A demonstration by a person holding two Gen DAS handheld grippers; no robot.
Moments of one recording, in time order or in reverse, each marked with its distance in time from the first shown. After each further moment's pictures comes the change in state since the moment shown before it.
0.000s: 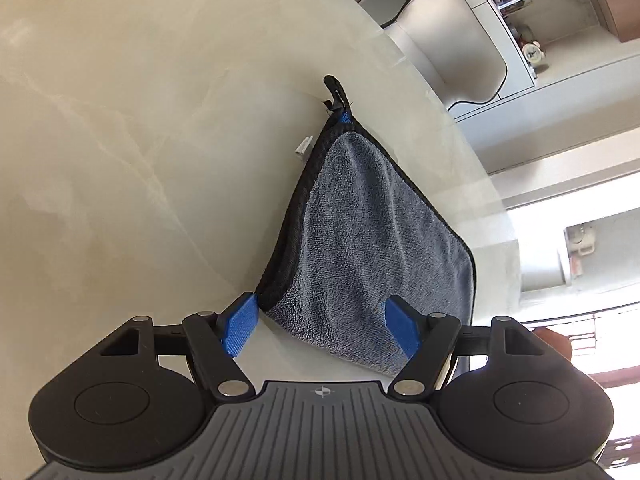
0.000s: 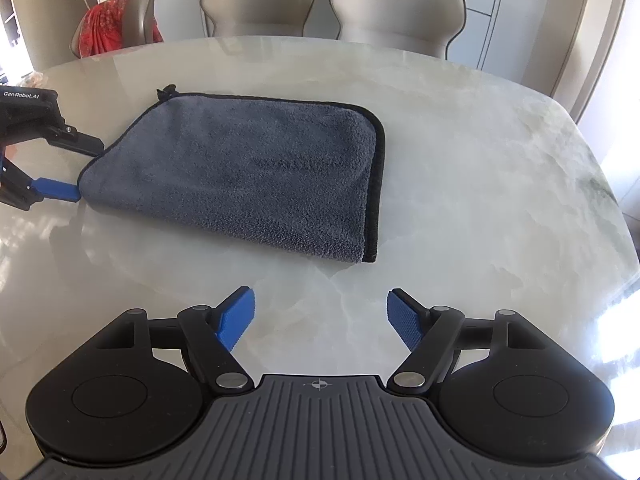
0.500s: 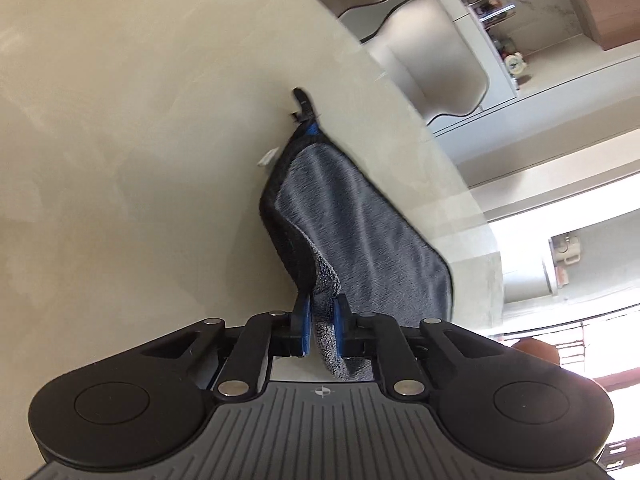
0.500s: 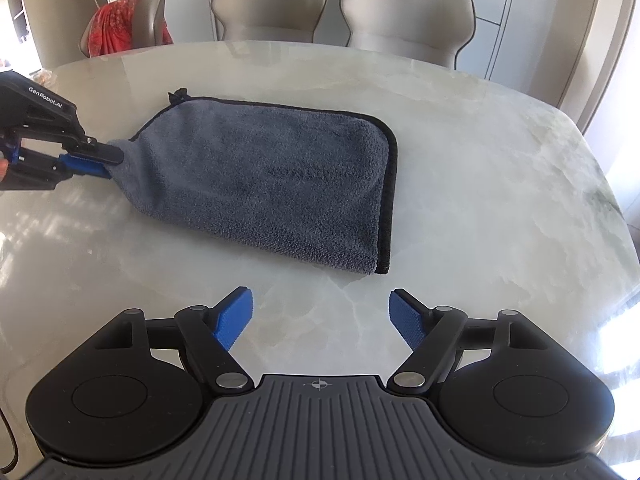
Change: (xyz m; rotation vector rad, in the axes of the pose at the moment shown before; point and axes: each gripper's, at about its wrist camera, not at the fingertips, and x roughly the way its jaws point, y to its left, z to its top) left arm 0.003 -0.024 -0.006 0.046 -0.091 -0.063; right arm -0.005 0.006 0.005 -0.023 -0.024 0.015
